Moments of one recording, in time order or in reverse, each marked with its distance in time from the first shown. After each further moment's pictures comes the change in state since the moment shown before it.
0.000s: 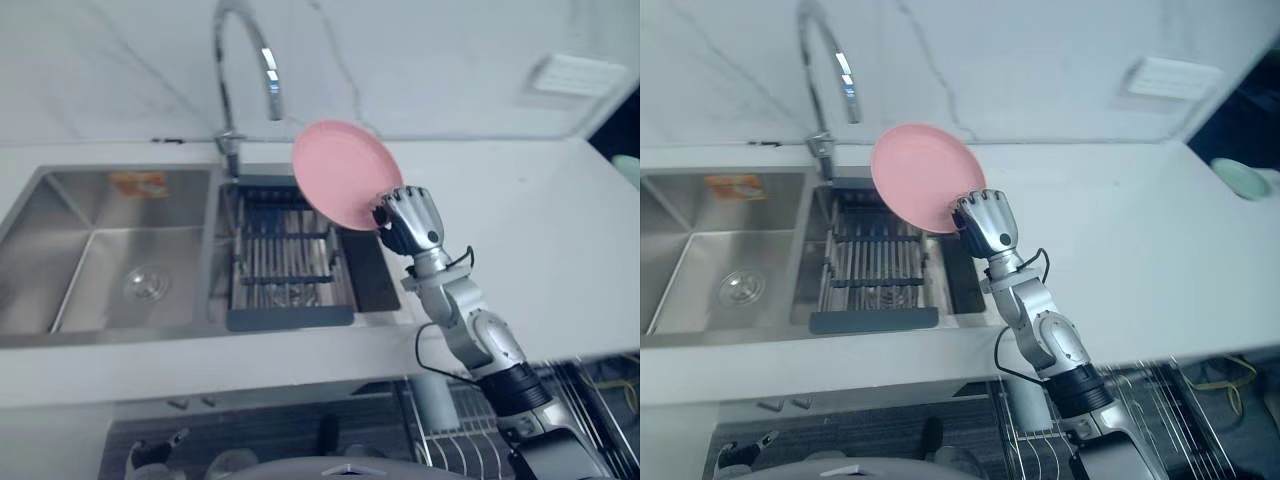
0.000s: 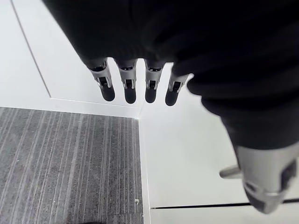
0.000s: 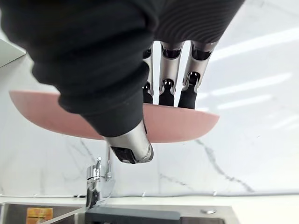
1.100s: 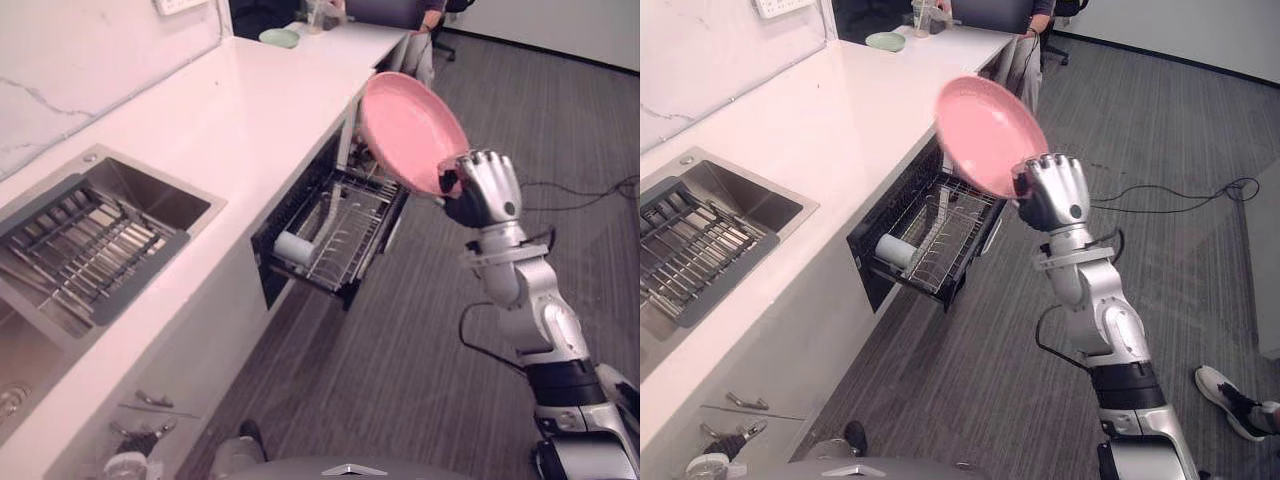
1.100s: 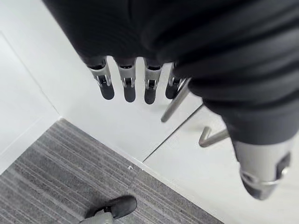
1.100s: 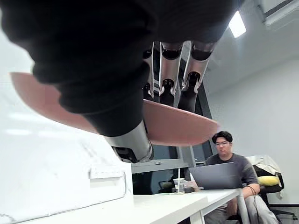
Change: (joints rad) left arm -0.017 0.095 0.026 -0.150 -0.027 0.195 -0.293; right arm 0.010 -0.098 -0.280 0.010 0.111 -0.026 0.107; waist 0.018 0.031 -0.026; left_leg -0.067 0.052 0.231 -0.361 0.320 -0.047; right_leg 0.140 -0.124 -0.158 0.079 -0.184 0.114
